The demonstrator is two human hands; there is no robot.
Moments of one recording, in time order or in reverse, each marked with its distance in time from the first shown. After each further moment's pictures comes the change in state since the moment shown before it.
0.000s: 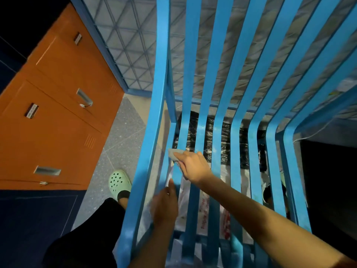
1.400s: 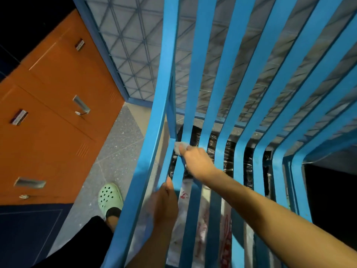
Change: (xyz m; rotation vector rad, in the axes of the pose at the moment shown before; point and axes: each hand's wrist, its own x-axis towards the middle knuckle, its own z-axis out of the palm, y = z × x) left_hand 0.056 0.048 0.009 -0.218 0.130 0.054; right_hand 0.072 0.033 -0.048 -0.230 -0.133 0.037
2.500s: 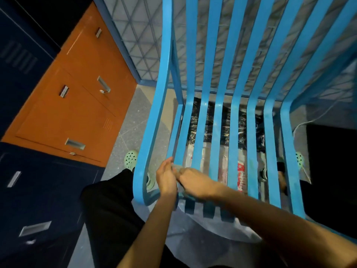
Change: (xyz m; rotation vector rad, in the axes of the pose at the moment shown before) left_hand -0.105 -0.056 -0.048 -0.773 -0.059 -0.265; right_hand -0.199 -0.108 0.049 0.319 -0.208 -0.252
